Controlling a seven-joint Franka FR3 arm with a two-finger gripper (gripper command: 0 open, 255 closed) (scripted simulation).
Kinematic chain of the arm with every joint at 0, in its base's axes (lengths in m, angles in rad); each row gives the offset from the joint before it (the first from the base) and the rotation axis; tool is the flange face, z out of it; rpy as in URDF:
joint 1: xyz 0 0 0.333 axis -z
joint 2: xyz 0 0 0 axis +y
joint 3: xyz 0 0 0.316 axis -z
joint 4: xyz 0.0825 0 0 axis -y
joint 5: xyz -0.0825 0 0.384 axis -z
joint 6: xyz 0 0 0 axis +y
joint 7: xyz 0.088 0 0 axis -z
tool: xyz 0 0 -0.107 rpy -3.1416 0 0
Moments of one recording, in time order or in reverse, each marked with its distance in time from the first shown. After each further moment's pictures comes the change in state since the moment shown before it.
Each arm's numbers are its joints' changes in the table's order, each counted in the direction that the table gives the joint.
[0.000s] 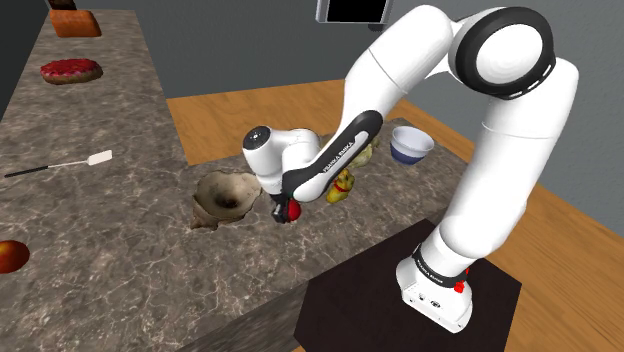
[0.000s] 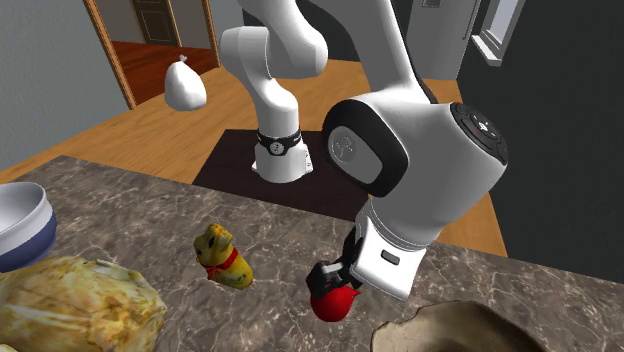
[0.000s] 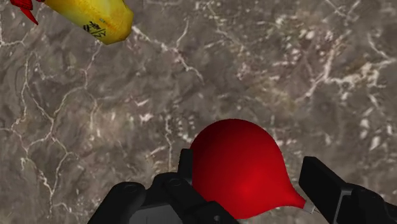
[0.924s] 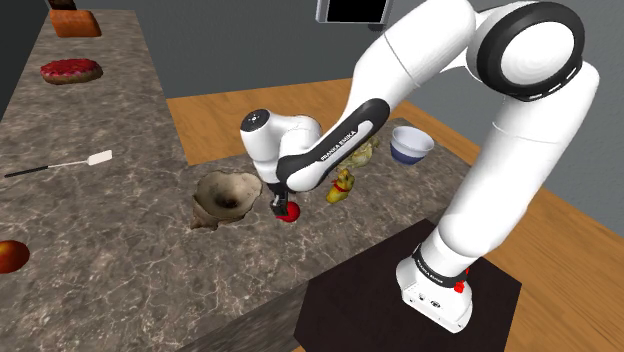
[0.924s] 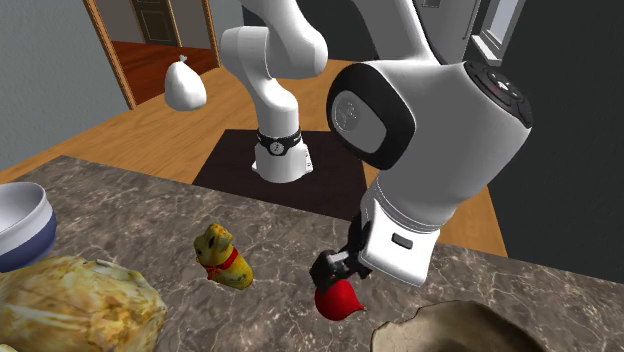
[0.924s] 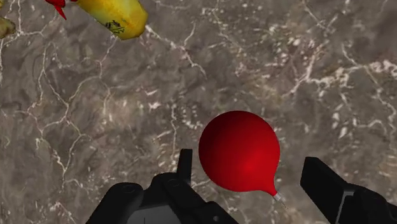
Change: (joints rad) arm 0.035 -0.080 -0.044 0.014 -0.117 0.048 -0.149
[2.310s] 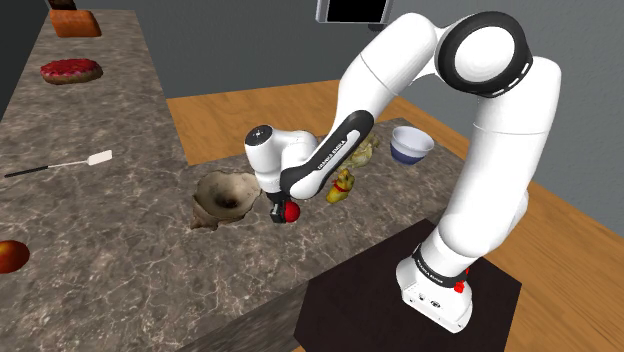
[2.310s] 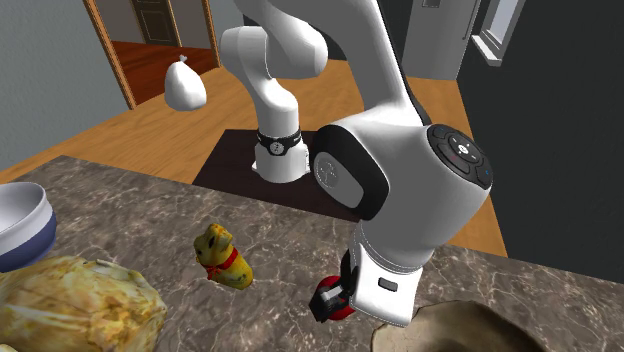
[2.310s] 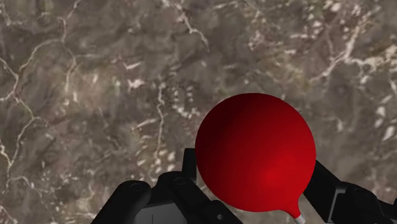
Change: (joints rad) arm -0.006 0.155 0.059 0.019 0.115 -0.131 -0.005
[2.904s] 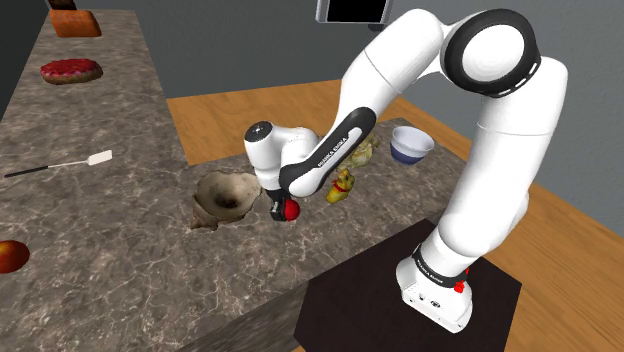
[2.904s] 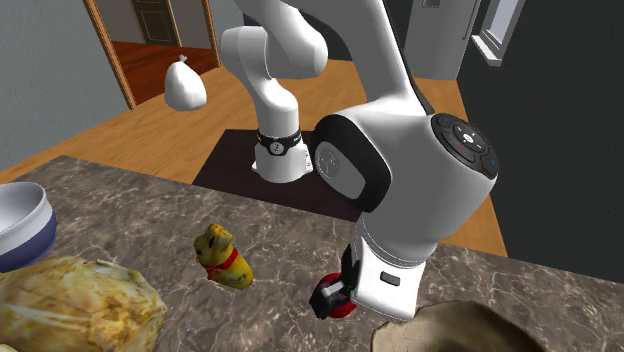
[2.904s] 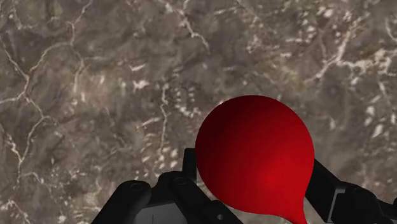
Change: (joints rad) arm 0.009 -0.028 -0.015 -0.003 -0.028 0.018 -0.021
